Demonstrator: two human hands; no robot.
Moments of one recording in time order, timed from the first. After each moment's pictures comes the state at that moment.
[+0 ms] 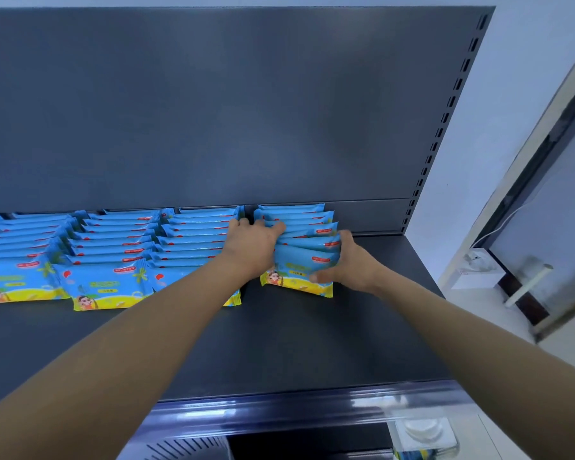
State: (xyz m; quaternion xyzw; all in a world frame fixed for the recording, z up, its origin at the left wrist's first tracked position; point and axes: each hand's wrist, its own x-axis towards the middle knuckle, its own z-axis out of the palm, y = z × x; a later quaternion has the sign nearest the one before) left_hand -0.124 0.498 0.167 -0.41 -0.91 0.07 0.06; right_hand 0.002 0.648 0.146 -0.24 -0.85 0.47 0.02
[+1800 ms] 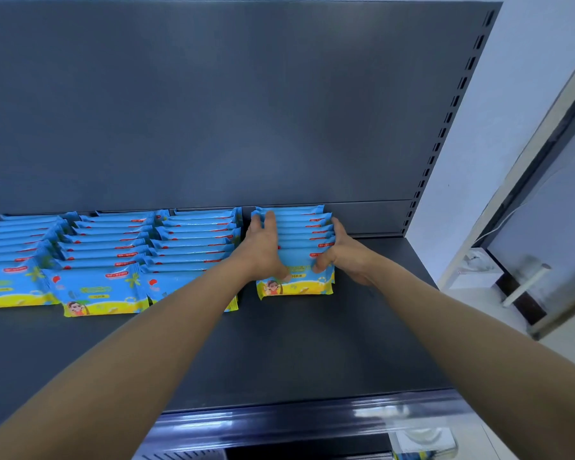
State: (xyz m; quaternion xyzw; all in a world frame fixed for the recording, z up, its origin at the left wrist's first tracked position) left_hand -0.121 0.509 0.164 -0.35 -0.91 -0.18 -0.15; right_hand -0.034 0.660 0.148 -0.25 -0.74 0.63 -0.02
